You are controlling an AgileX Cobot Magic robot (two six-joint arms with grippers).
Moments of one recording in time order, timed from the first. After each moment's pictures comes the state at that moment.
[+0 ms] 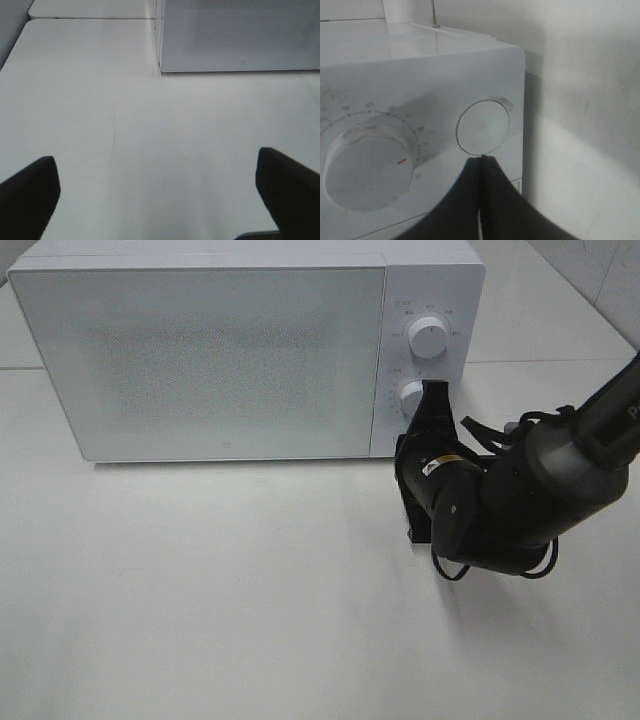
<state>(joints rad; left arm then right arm) -0.04 0.00 -0.52 -0.05 1.08 -0.01 0.64 2.07 -0.76 0.83 -0.97 1.32</state>
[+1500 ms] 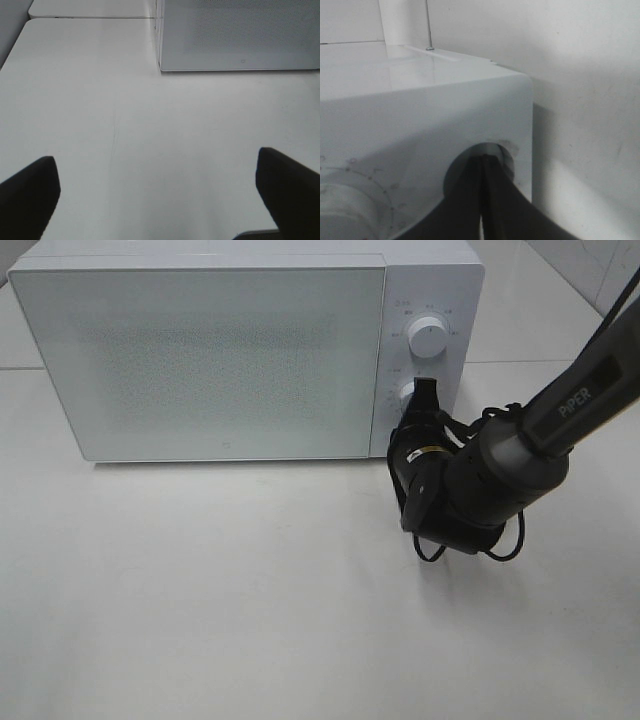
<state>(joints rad) -0.04 -0.01 -0.52 -0.05 1.08 -0.01 0.59 2.20 -0.93 0.90 -0.97 1.25</state>
